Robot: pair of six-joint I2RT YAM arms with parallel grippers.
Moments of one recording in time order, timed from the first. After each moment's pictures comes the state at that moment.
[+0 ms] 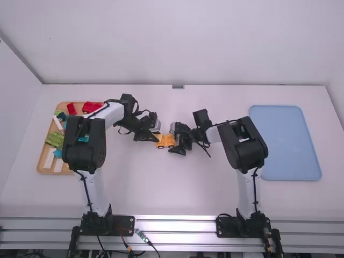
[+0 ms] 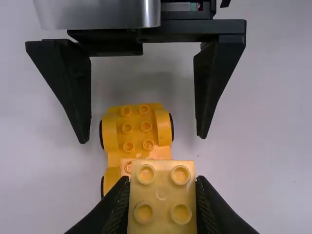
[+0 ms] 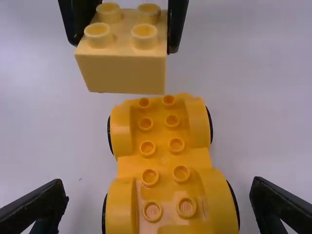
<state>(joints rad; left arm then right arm) -0.07 2.06 1.38 -0.89 0.86 1.54 0.38 2.20 1.10 0.10 -0.95 -0.87</state>
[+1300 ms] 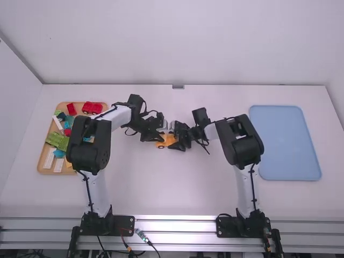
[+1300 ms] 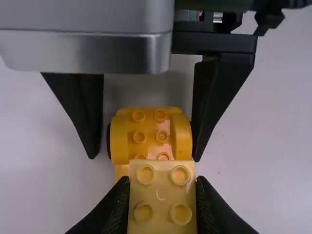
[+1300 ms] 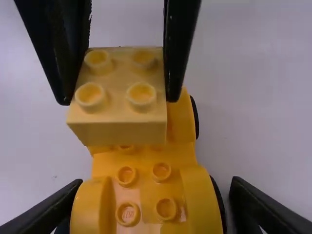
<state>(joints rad) -0.14 2.06 1.35 -0.72 0.77 1.31 0.37 2.28 1.18 0.05 -0.96 -0.89</state>
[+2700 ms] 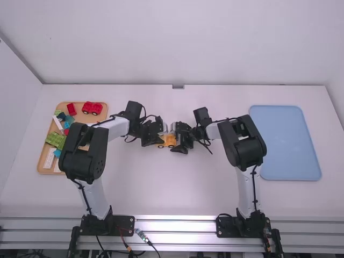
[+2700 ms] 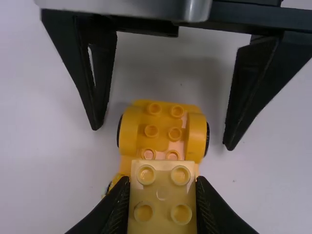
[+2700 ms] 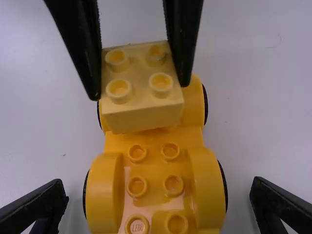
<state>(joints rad) -0.16 1.94 1.10 -0.41 0.71 1.11 0.37 2.24 1.17 -0.03 -0.93 -1.00</state>
